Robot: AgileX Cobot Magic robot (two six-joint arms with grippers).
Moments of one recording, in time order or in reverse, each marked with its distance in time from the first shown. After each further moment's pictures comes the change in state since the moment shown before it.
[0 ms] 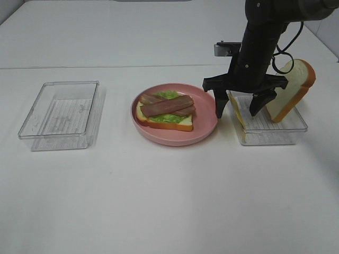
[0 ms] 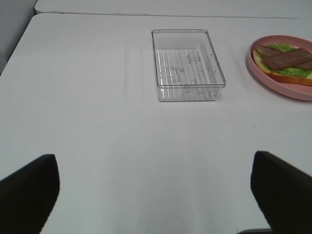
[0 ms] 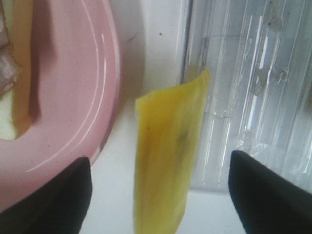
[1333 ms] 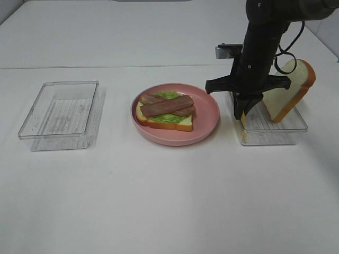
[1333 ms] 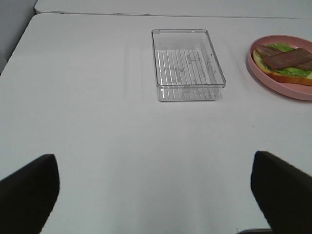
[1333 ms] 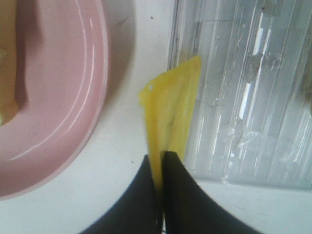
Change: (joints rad) left arm 0.000 0.000 0.000 0.000 0.000 0.000; right arm -0.002 -0.002 0.000 -0.009 0.041 -0.015
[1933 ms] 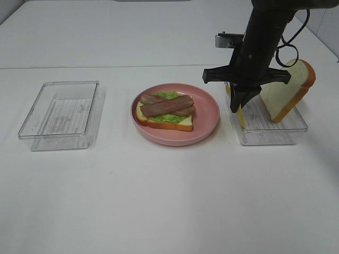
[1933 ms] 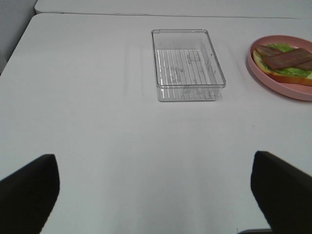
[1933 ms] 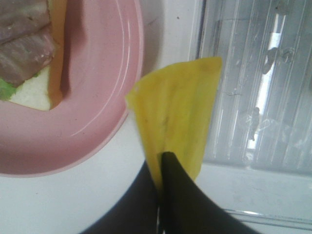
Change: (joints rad) left arm 0.000 0.000 0.000 0.000 0.000 0.000; right arm 0.001 -0.054 0.004 0.060 0.013 -0.003
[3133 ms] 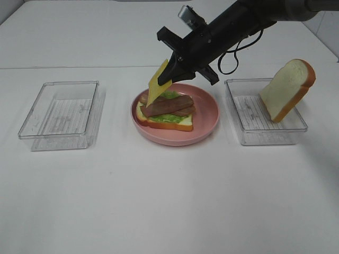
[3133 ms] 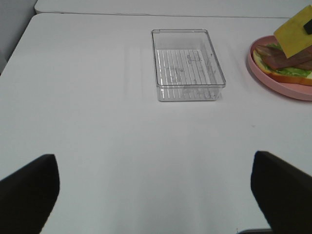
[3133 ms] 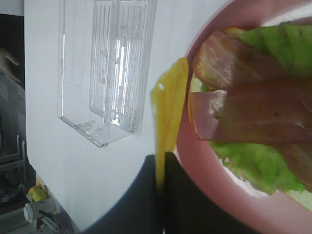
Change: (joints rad) left arm 0.000 0.000 0.000 0.000 0.000 0.000; right arm 0.001 0.155 -0.161 0.784 -0.089 -0.400
